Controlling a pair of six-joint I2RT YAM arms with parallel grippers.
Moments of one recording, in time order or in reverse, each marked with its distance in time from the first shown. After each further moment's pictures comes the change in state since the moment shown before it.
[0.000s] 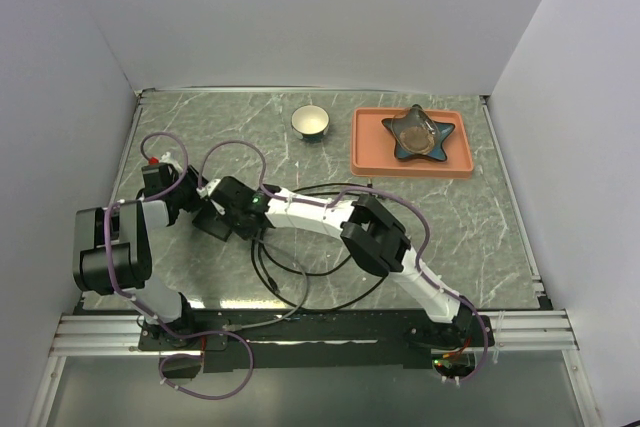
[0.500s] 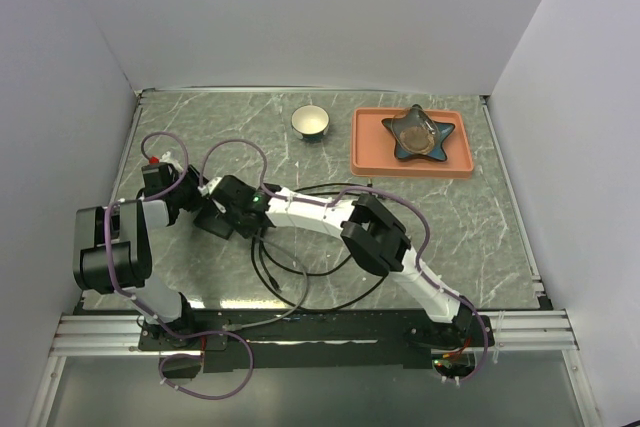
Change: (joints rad) left arm 0.001 0.009 0.005 0.011 0.013 0.003; right arm 0.002 0.000 0.002 0.001 0.040 -0.021
